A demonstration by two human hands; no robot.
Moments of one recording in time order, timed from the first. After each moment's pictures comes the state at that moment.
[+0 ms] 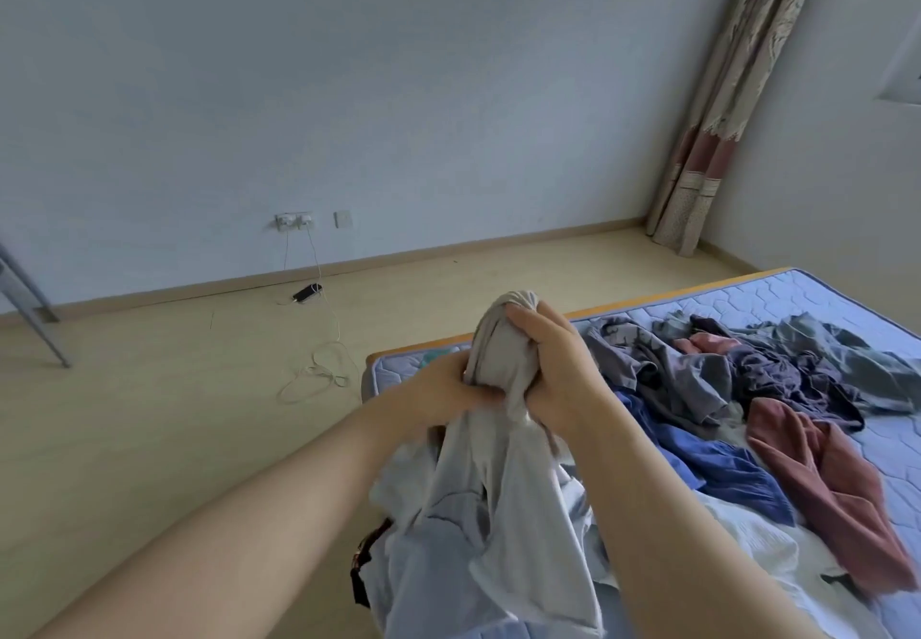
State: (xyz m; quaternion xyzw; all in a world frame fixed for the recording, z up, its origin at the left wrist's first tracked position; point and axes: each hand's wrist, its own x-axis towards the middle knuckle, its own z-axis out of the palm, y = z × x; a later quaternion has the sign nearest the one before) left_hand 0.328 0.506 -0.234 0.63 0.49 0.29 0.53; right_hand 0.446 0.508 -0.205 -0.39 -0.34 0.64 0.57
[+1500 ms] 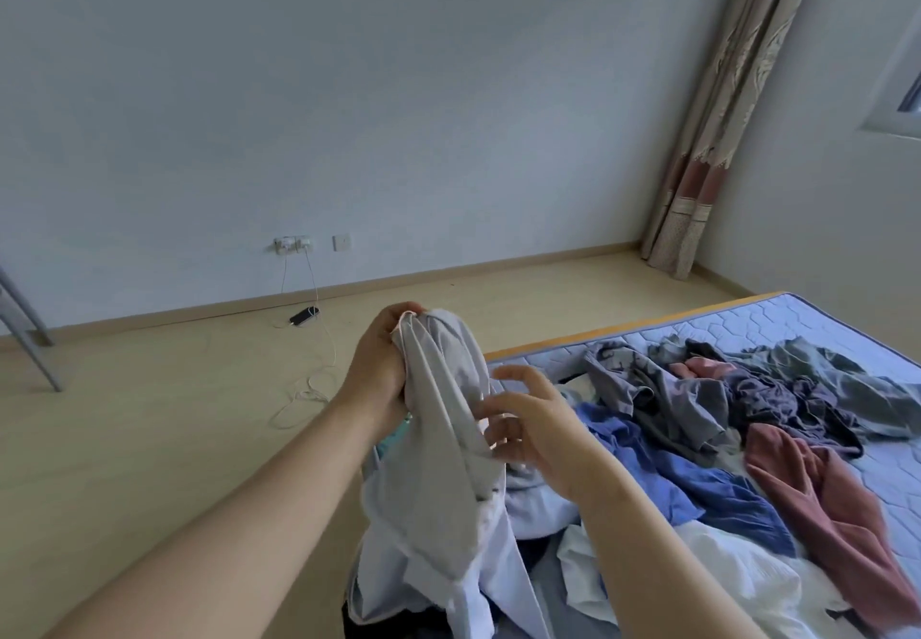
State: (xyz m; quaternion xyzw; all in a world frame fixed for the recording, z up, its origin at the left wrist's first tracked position) left_hand 0.308 0.518 -0.206 0.34 0.45 0.61 0.56; right_hand 0.465 0.497 -0.226 -0.49 -0.44 0.66 0.37
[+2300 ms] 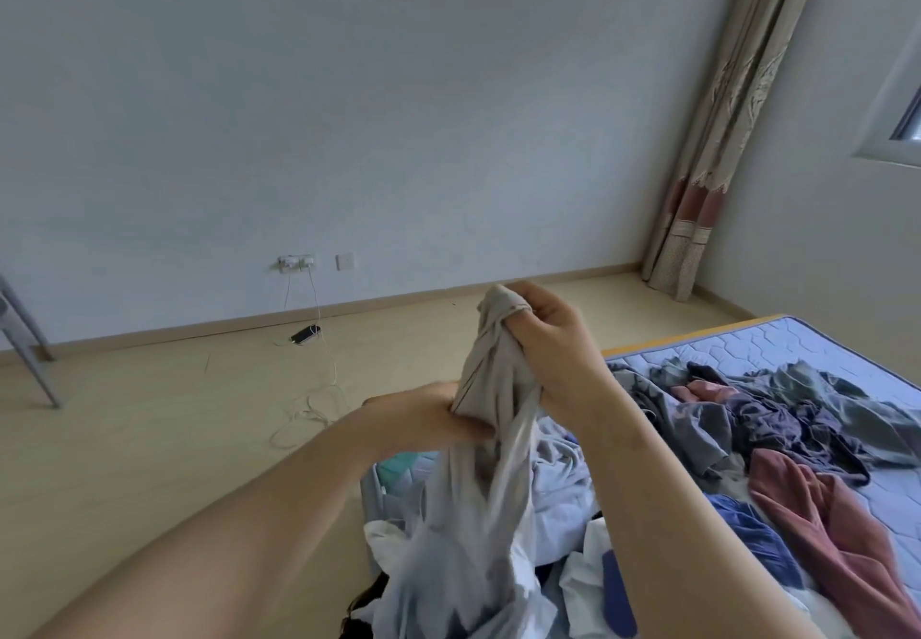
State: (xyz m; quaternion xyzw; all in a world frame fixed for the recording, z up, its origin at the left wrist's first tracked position) left_hand 0.311 0.518 -0.206 0.71 0.50 0.16 0.46; right_hand 0.445 0.507 -0.146 -0.38 -0.58 0.47 0.54
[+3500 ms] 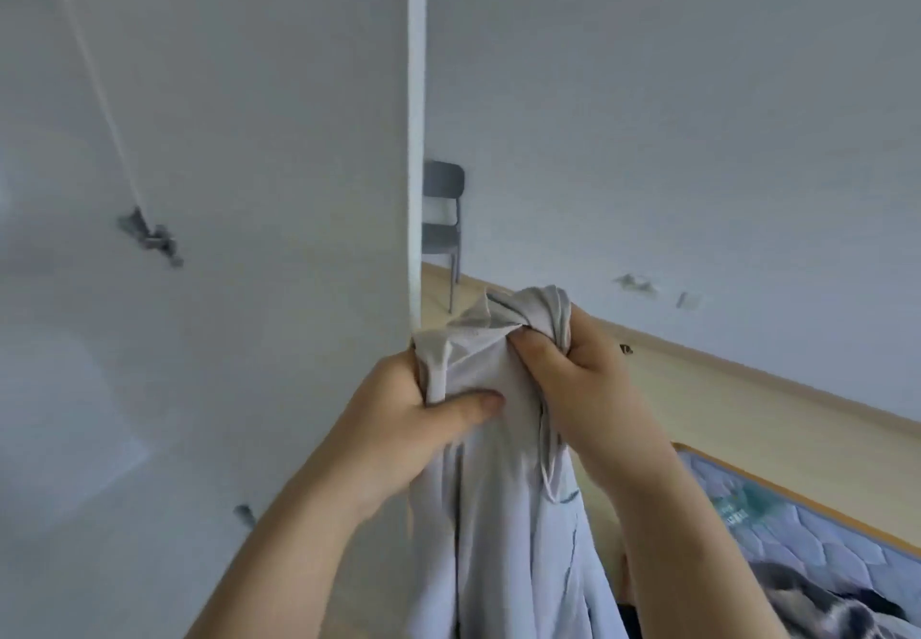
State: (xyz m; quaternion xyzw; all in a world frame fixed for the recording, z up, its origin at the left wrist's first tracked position) left_hand 0.137 0.187 -0.154 0.34 0.66 0.64 0.19; right_hand 0.221 0.306 -0.125 -0.07 -0.76 0.56 0.31
